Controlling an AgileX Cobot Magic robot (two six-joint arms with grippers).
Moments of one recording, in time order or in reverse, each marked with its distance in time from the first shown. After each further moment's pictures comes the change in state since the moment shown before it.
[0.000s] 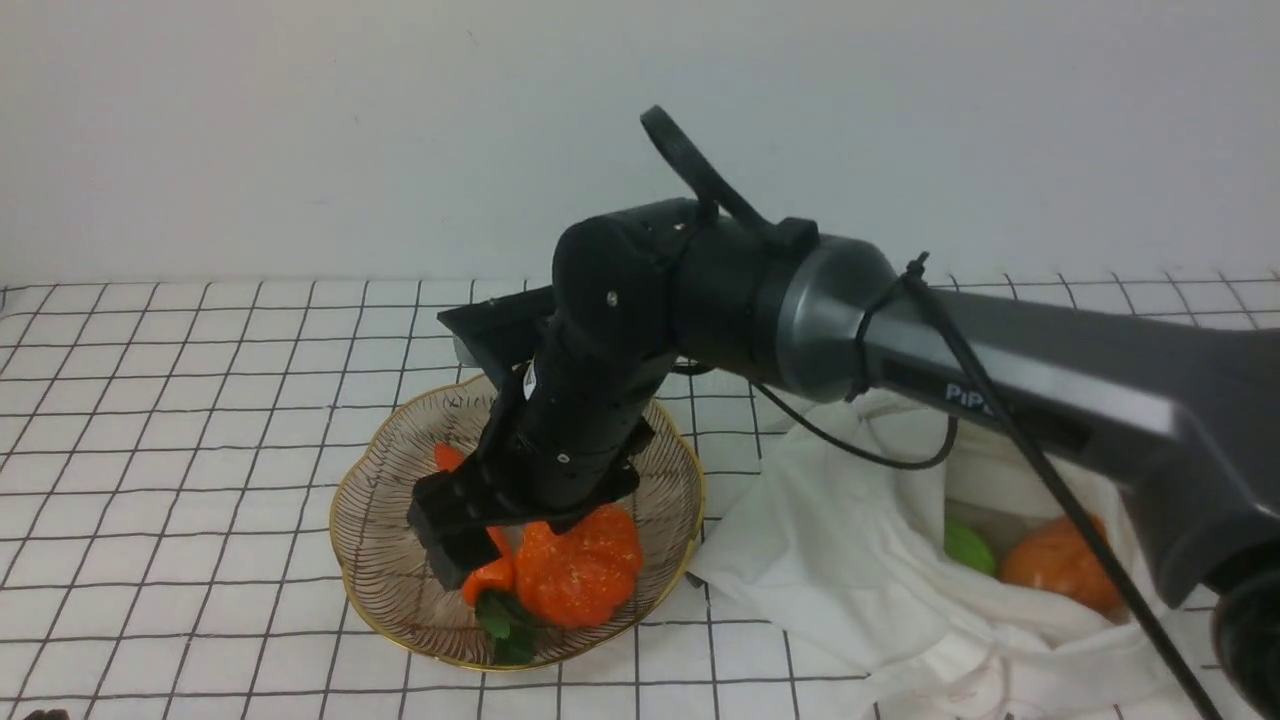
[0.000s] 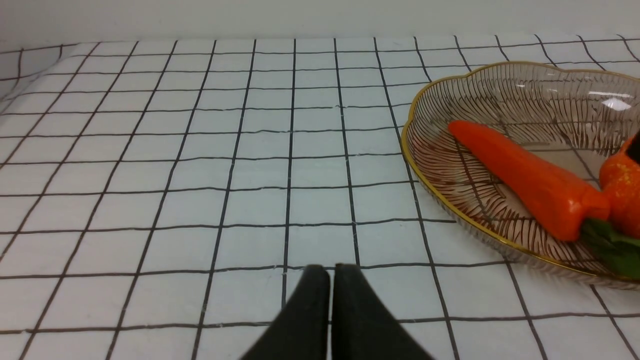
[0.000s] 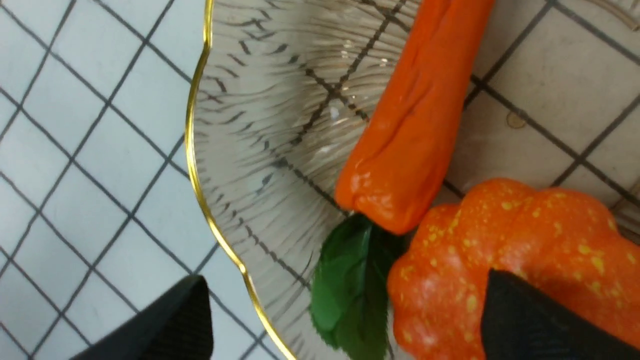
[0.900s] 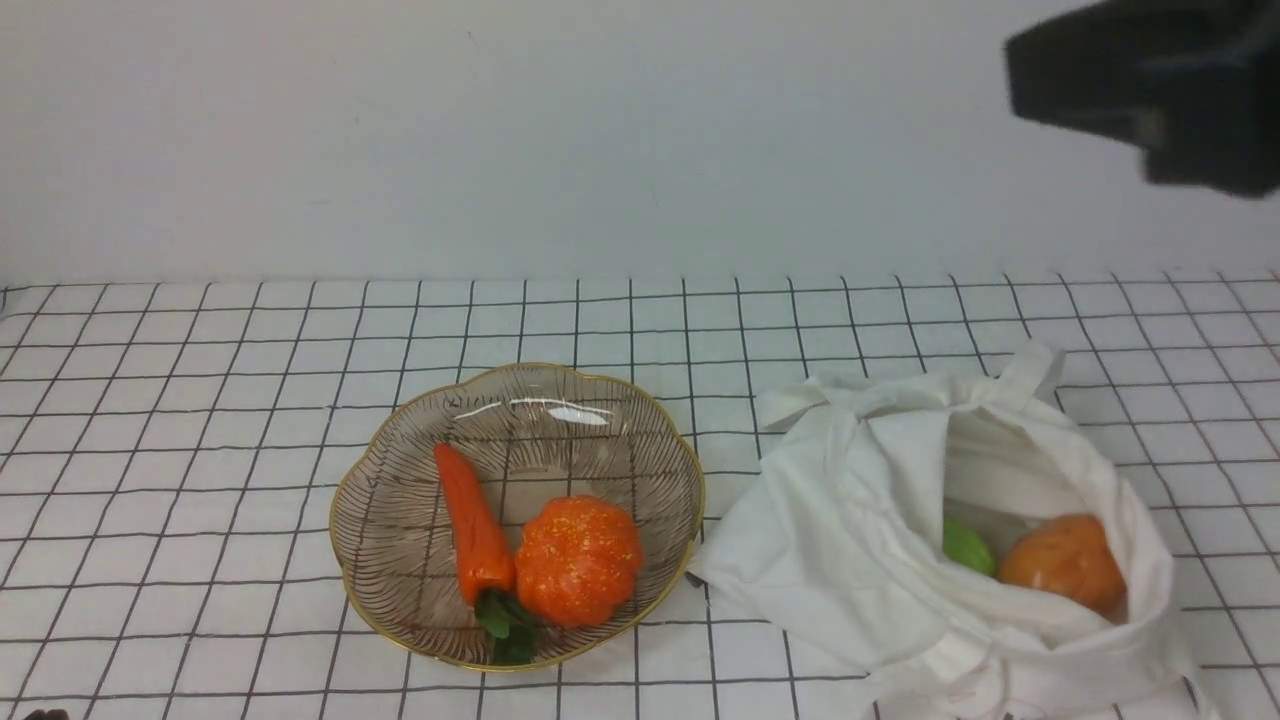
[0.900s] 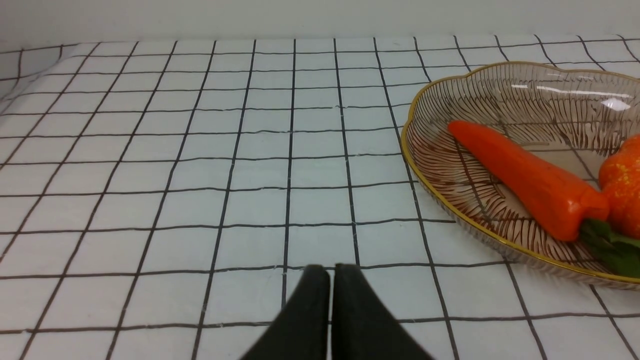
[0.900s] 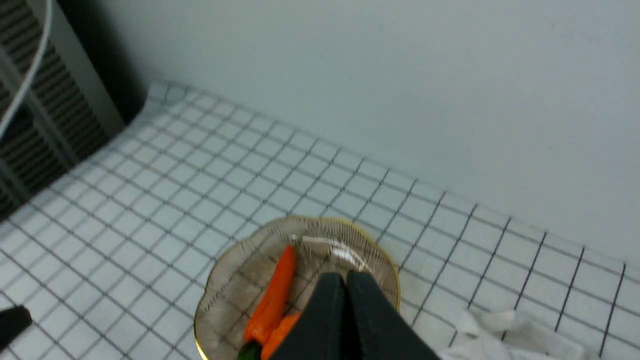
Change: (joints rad) right arm 0.001 -1.206 0.597 -0.517 -0.275 0.345; left arm 0.000 0.000 0.000 0.000 0.000 0.000
